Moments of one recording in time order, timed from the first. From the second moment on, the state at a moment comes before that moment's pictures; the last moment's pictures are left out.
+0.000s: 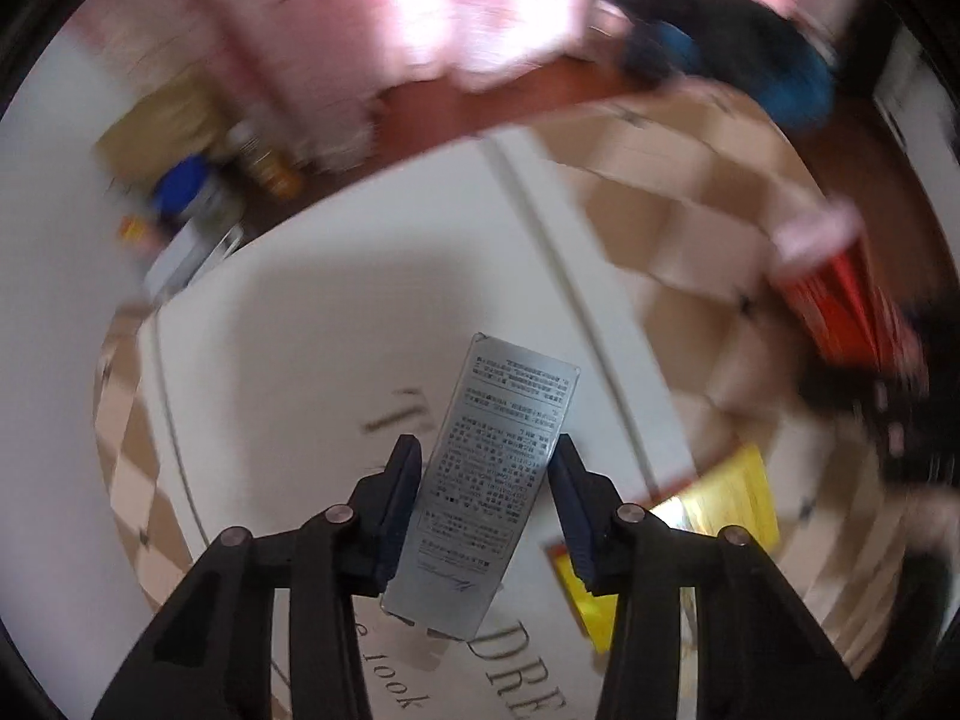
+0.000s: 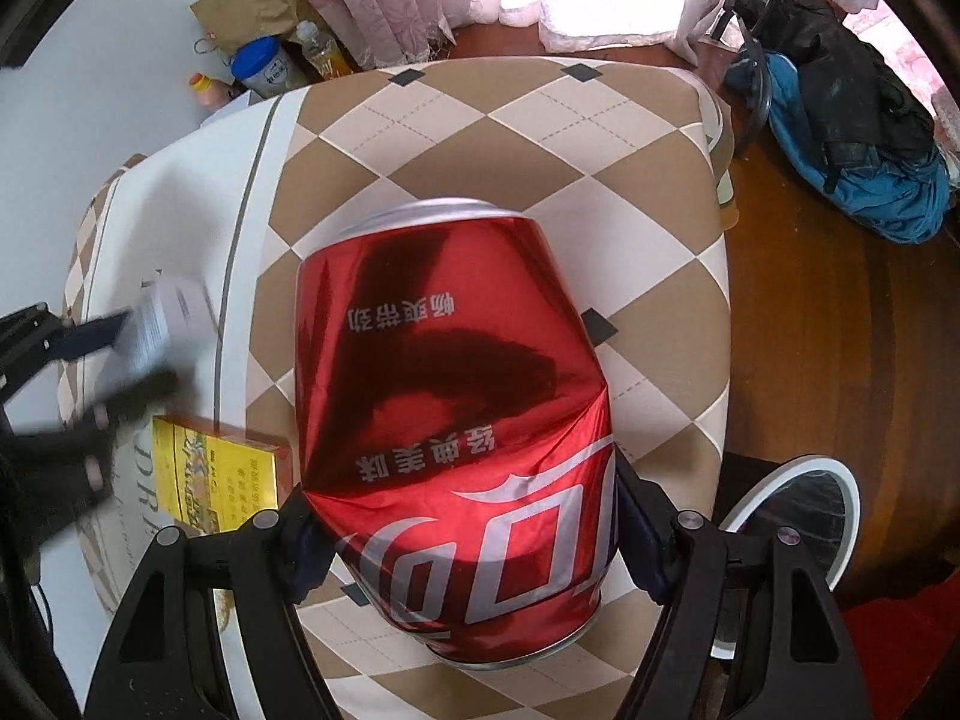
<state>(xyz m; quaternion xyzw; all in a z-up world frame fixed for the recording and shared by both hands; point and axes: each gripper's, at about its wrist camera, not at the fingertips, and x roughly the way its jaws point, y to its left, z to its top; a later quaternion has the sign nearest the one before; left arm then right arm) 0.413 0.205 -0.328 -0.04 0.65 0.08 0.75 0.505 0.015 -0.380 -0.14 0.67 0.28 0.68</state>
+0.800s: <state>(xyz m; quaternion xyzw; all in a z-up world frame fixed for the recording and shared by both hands) 0.325 0.193 -0.277 -0.07 0.54 0.25 0.80 0.447 0.021 -0.353 -0.18 0.59 0.28 0.74</state>
